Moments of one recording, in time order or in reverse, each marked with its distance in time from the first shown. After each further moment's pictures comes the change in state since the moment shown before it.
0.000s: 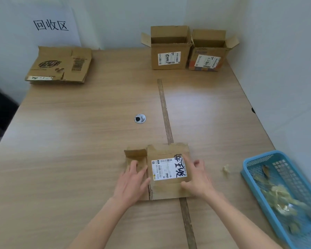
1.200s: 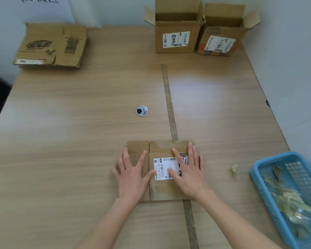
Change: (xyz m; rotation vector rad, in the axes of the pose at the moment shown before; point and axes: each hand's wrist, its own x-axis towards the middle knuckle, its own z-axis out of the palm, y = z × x) left_hand 0.025 0.001 0.035 -0.032 0.072 -0.324; right_hand 0.041 -0.010 0.046 -0.164 0.218 -0.188
